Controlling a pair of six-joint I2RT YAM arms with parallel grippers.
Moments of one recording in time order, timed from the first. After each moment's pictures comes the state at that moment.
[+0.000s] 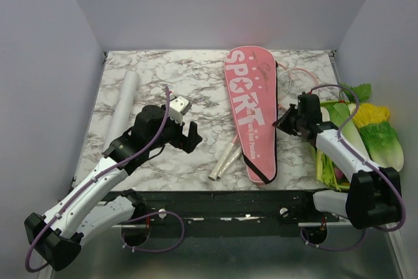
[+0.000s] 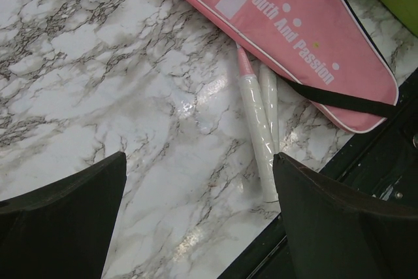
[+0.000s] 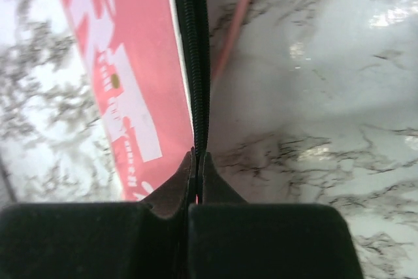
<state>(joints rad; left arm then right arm) -0.63 0.85 0.82 -0.44 0.17 -0.15 0.15 1.27 0.70 -0.24 -0.10 0.69</state>
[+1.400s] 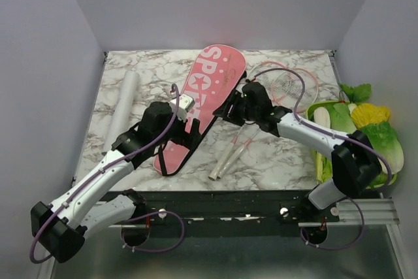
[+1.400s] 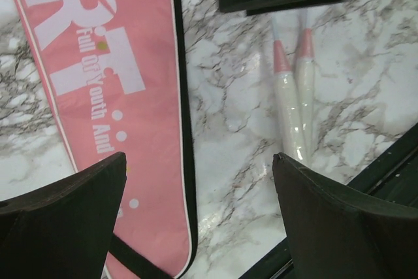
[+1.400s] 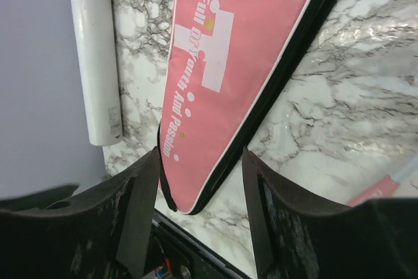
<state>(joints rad) -0.63 0.91 0.83 -0.43 0.11 -0.12 0.66 1.60 1.05 -0.07 -0.12 0.99</state>
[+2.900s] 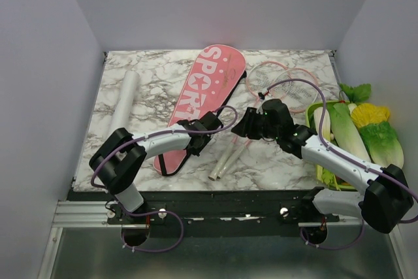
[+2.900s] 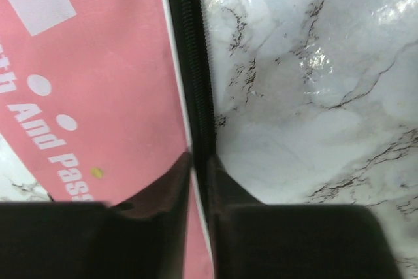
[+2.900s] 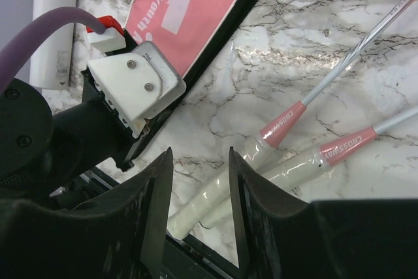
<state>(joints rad) -0.82 1.64 0.96 -0.55 -0.28 -0.06 0.66 1.20 0.78 -0.16 -0.10 0.71</state>
